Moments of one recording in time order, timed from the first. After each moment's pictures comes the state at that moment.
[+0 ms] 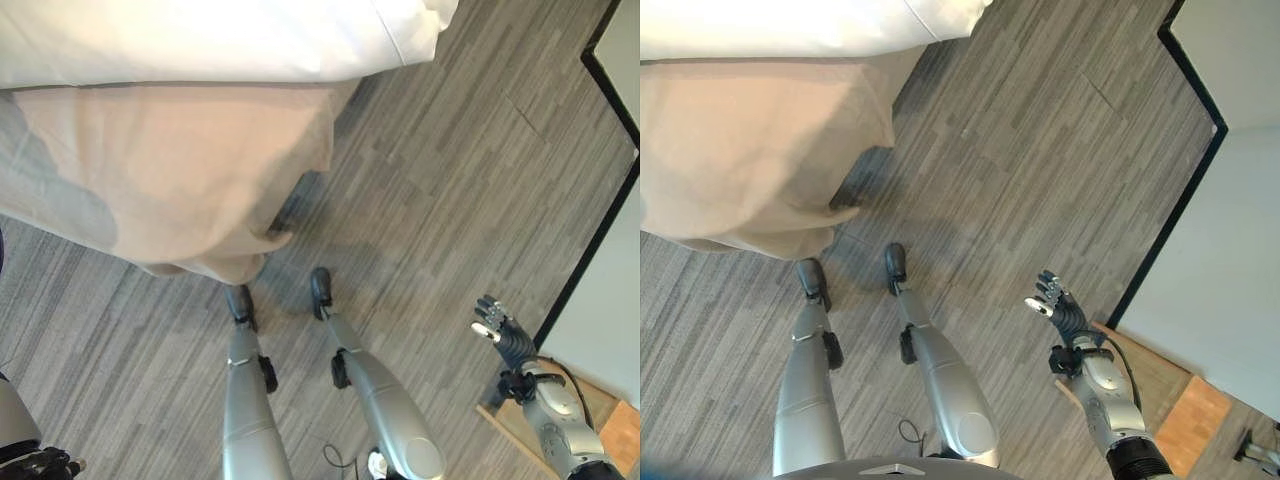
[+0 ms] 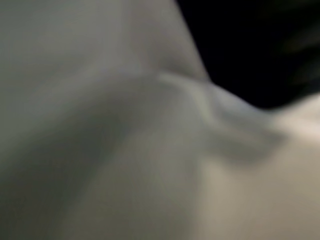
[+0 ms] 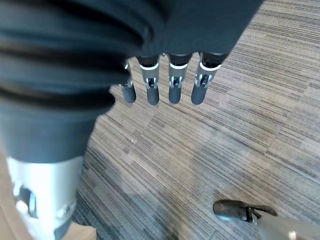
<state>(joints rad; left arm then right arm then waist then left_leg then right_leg) -1.93 1.09 -1.05 1.25 0.26 -0.07 0.30 0.05 -0.47 0.20 0.37 0.59 -0.21 0.06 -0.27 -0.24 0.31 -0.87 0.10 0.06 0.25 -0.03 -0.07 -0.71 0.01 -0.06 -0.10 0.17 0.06</state>
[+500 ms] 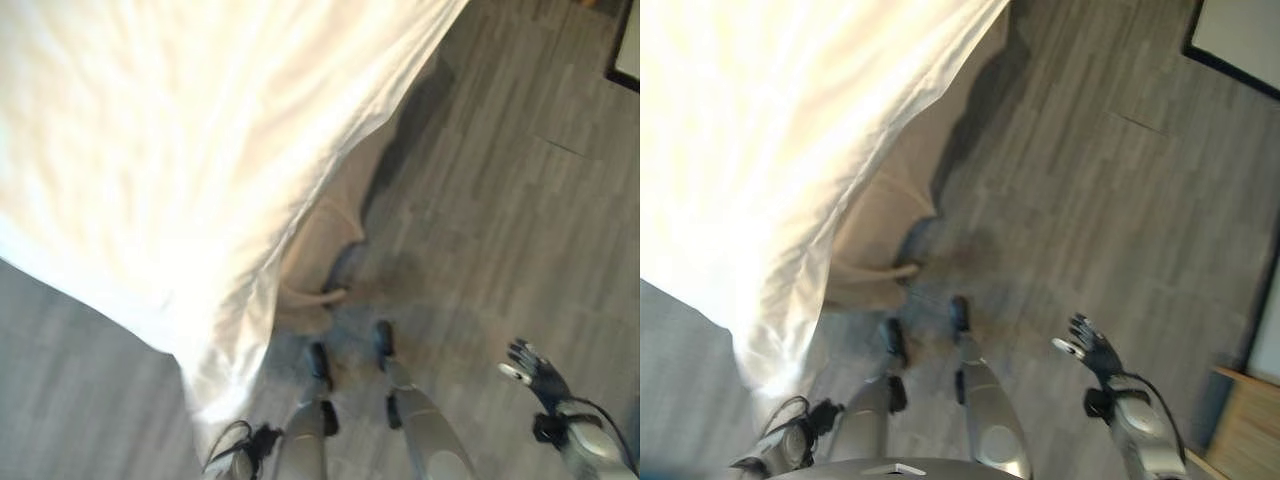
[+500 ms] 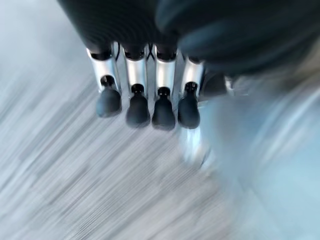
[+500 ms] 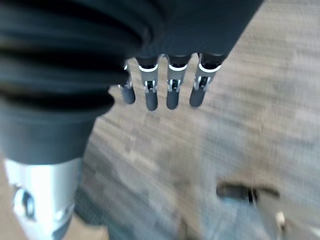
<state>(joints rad) -0.05 0.42 -0.51 1.15 0.64 -0.05 0.01 0.11 -0.46 0.15 0.49 0.55 -0.21 0.00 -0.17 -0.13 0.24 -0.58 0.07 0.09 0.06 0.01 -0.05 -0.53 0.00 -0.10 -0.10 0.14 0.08</state>
